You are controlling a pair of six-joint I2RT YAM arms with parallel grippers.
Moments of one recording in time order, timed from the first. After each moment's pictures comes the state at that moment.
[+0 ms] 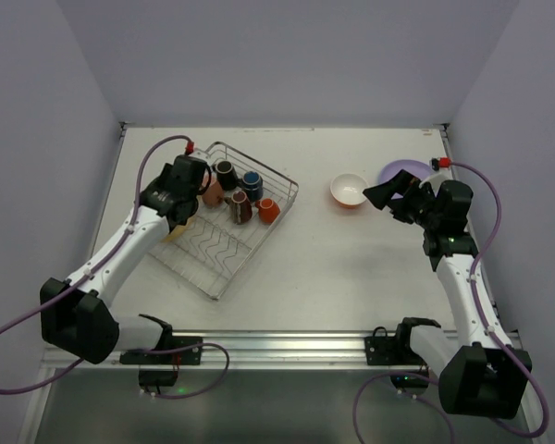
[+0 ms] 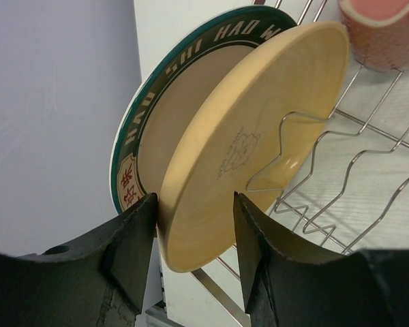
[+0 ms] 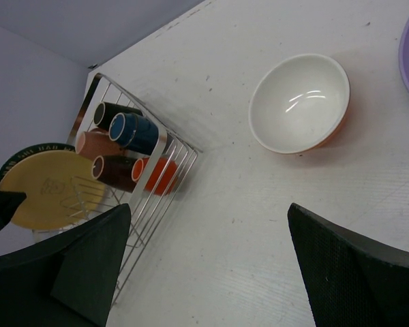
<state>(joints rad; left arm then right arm) -0.37 1.33 1.12 -0.67 -0.66 0.20 -0.09 0.99 0.73 -0.11 -0.50 0.59</state>
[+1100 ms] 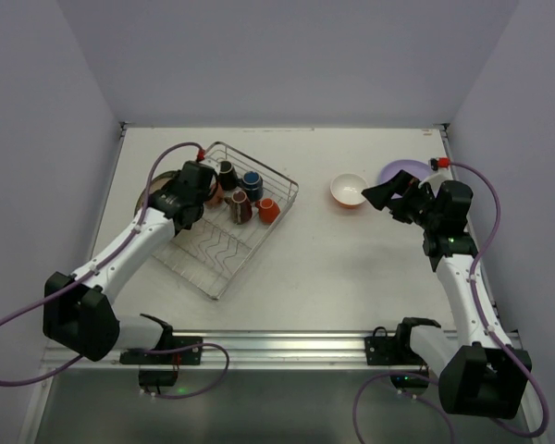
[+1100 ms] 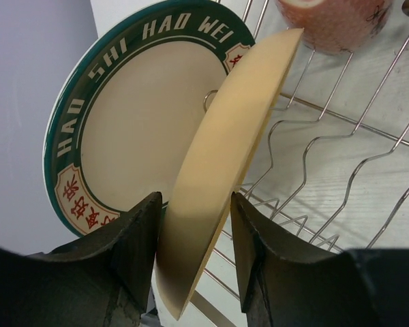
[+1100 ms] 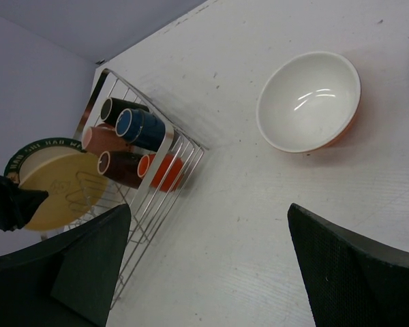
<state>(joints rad) -0.40 1.33 1.08 -0.65 -0.59 0.20 -0.09 0.99 0.73 -0.10 -0.52 0.59</state>
